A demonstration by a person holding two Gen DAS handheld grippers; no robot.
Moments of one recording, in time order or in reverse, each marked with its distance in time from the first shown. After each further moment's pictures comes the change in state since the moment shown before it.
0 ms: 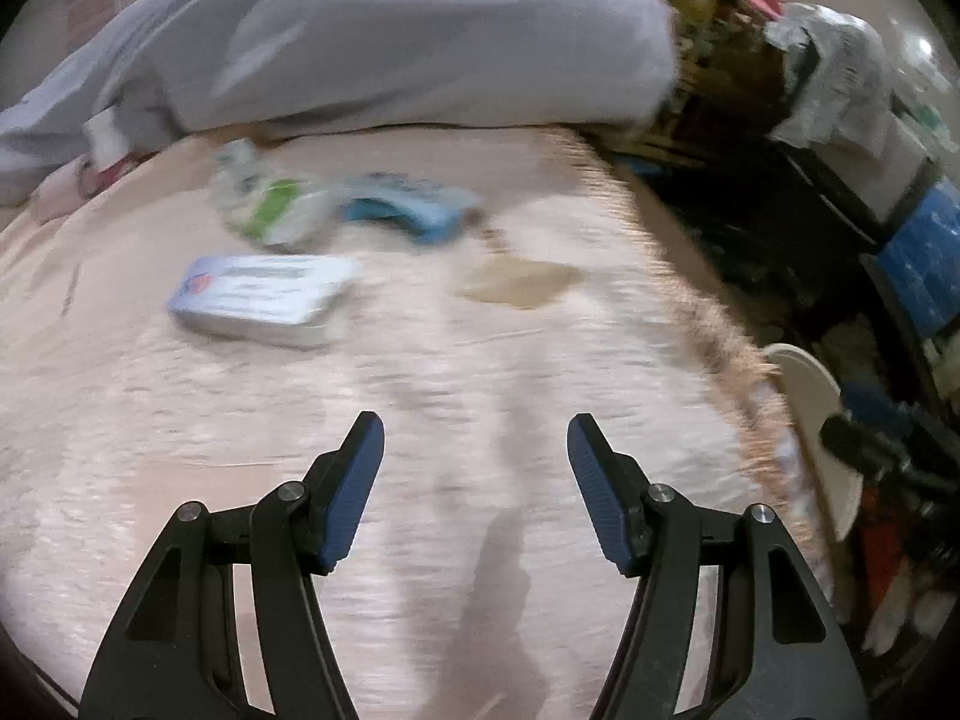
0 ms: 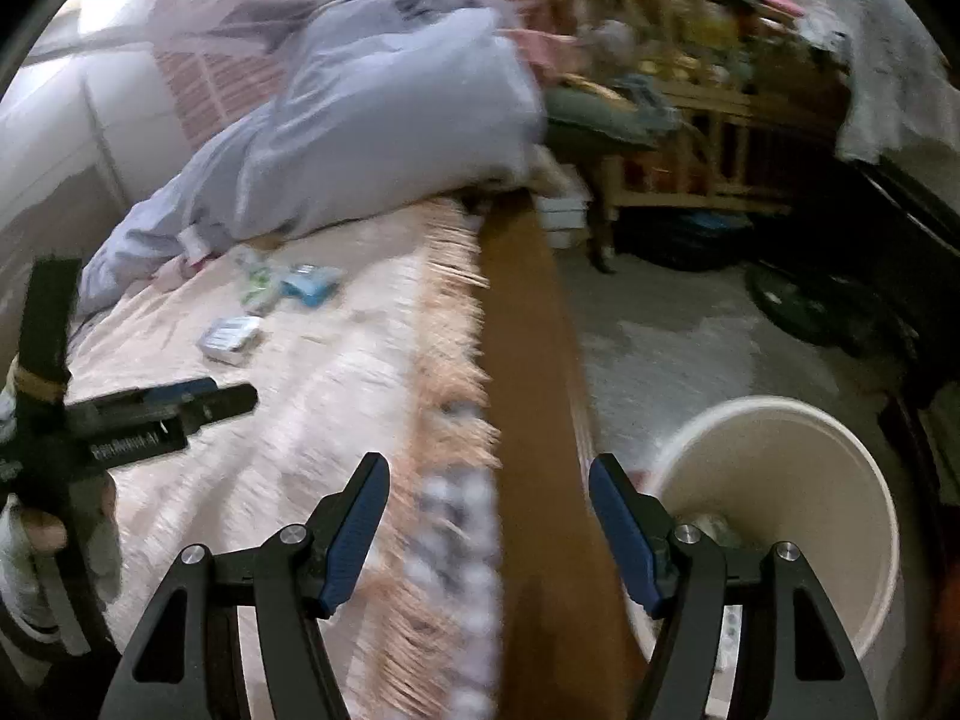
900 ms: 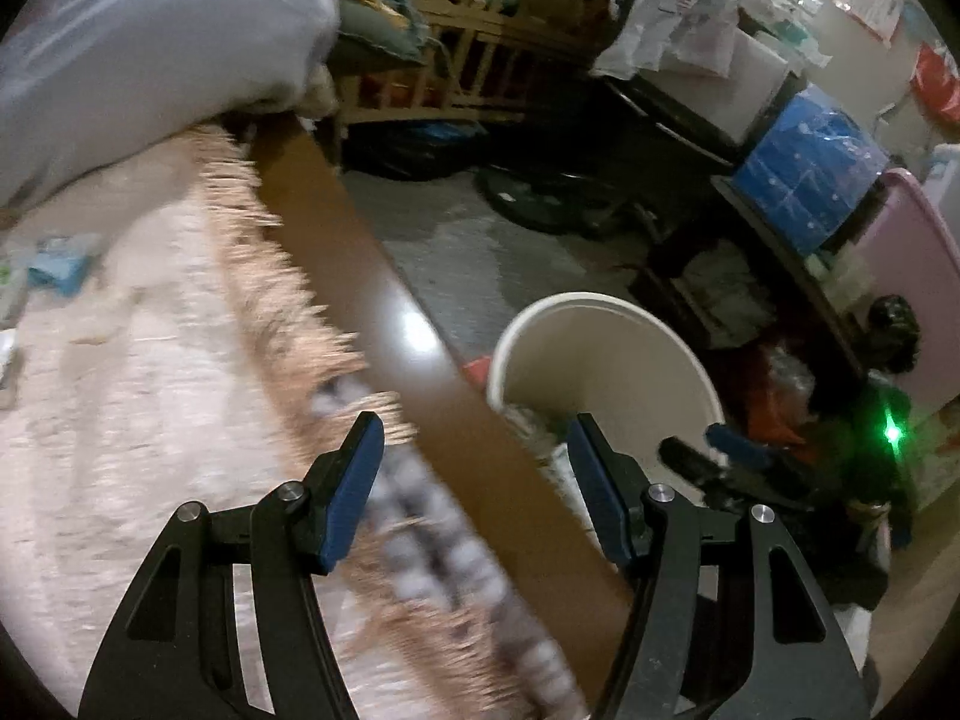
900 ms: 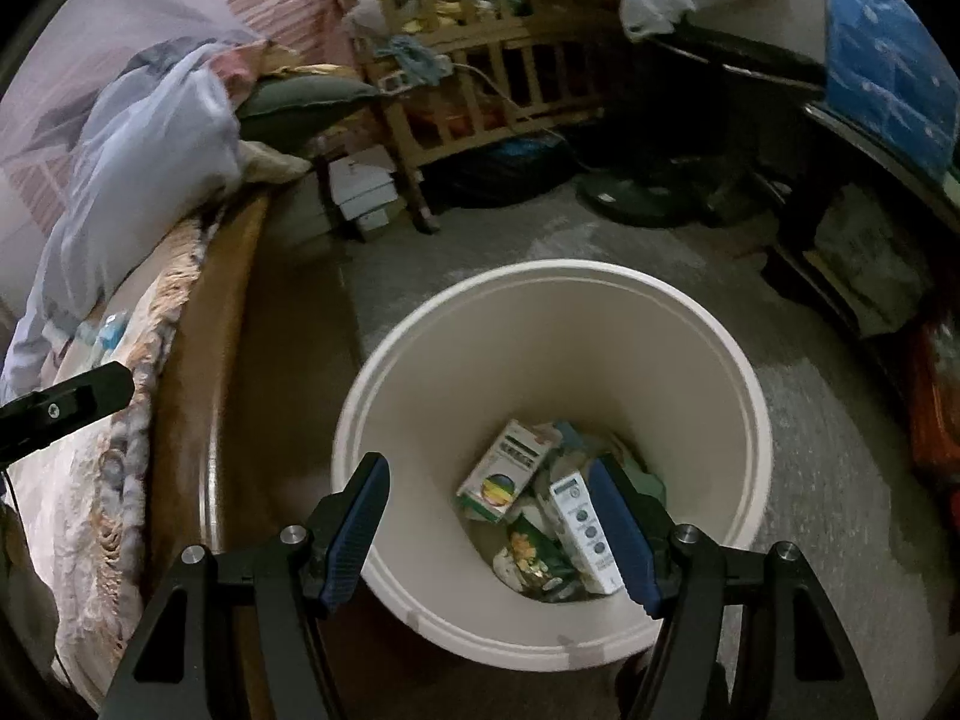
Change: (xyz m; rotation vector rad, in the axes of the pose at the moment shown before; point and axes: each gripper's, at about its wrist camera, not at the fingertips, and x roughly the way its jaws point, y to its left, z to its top) left arm 0.019 -0.197 -0.010 0.201 0.039 -0.301; right arm -0.027 -0.169 -0.087 0.335 0.020 -0.232
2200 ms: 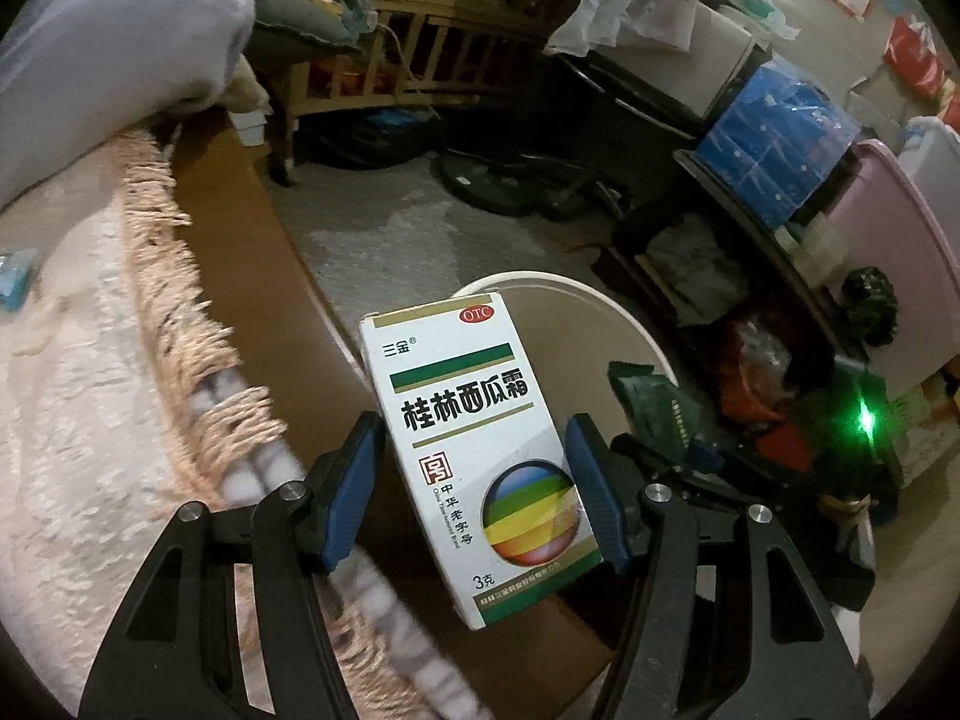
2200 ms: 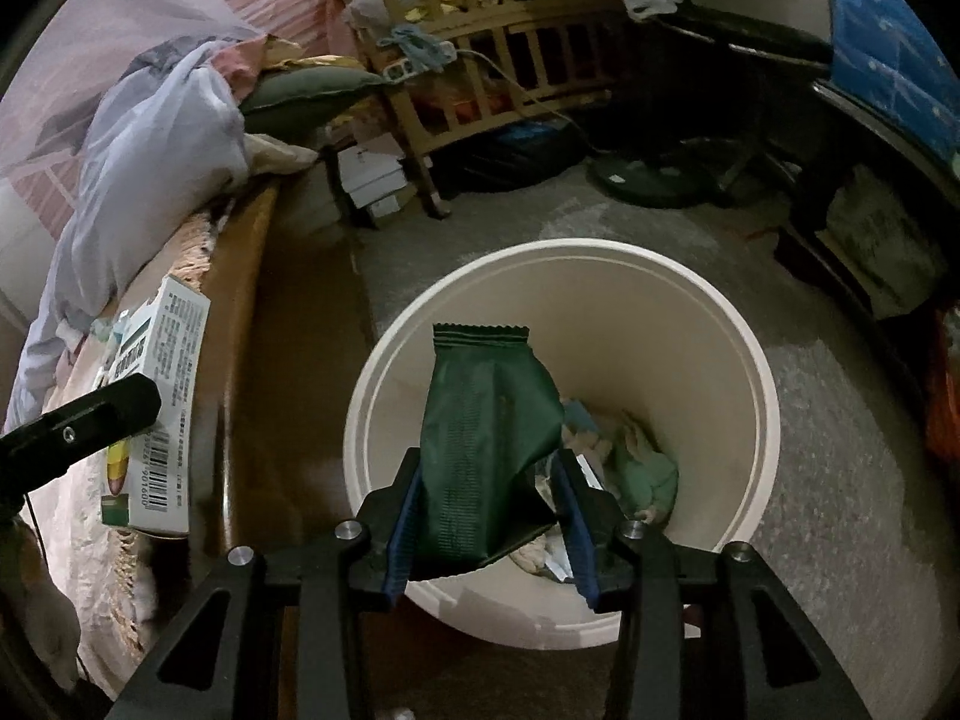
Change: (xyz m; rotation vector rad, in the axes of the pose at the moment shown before) left arm 0.024 -0.047 0.000 0.054 0.042 -0.085; right arm 0.000 -0.010 -0.004 0.038 0.050 0.036
